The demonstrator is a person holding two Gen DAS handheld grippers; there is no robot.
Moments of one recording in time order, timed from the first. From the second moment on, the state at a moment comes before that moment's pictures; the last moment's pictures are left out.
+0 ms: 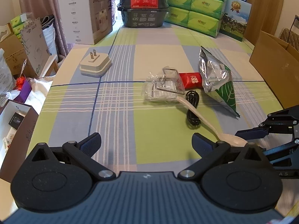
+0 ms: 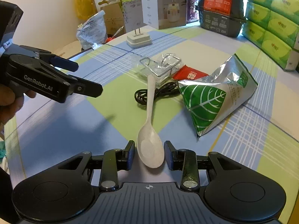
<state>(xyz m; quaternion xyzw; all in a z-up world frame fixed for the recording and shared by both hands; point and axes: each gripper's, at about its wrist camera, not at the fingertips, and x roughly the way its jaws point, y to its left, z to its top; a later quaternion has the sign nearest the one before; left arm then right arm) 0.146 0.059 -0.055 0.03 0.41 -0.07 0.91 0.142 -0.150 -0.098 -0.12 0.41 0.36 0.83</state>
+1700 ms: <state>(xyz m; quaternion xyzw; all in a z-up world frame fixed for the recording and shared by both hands) 0.198 -0.028 -0.083 0.07 0.40 -0.15 0.90 0.148 -0.212 -0.059 -0.08 0.34 0.15 0.93</state>
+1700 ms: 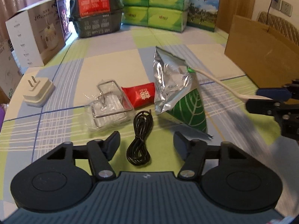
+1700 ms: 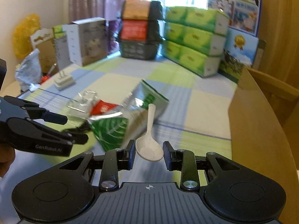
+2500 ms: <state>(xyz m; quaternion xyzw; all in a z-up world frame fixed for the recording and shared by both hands) 0.124 -0.029 -0.080 0.06 0.44 -0.15 0.88 0.143 -0.248 -0.087 0.01 0.45 0.16 0.88</state>
